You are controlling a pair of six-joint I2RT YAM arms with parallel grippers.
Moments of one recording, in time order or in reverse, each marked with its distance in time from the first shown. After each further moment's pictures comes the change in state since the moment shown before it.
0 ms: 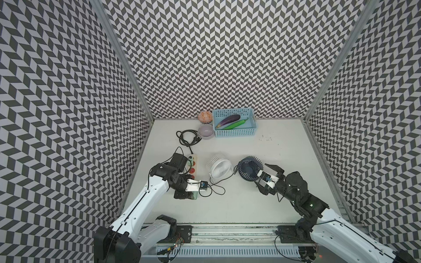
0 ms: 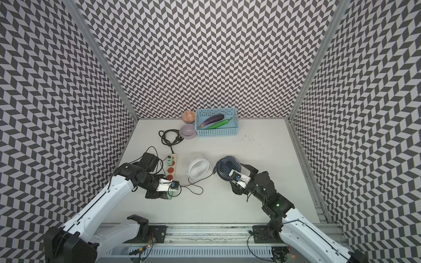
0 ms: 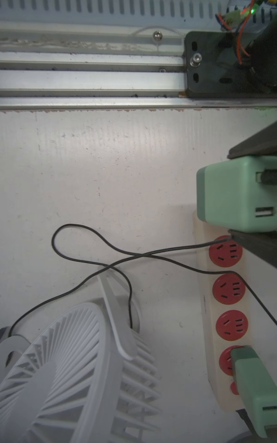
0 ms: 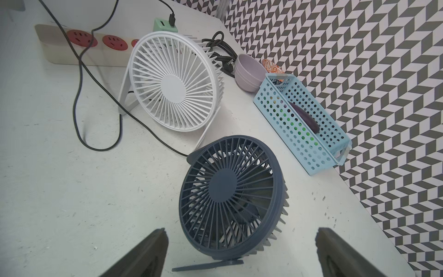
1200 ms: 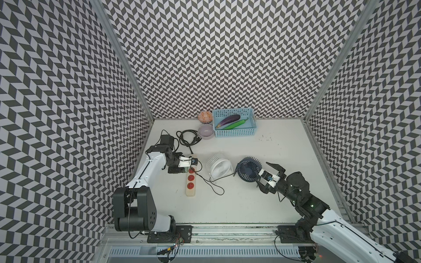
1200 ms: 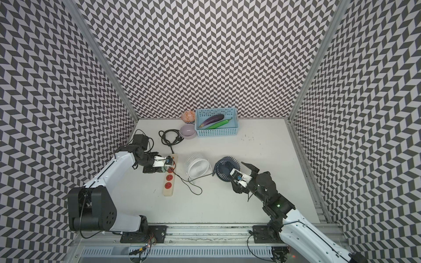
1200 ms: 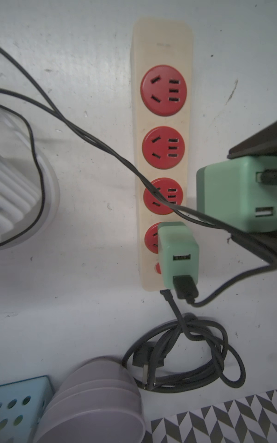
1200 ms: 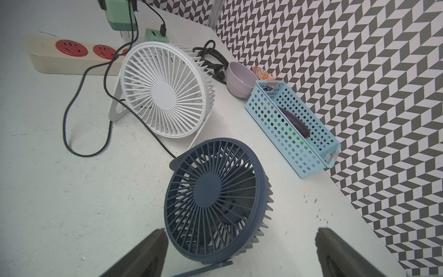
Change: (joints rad) left arm 0.267 0.364 0.201 0.301 -0.011 0.246; right arm -0.015 -0.010 -0.002 0.035 0.000 0.000
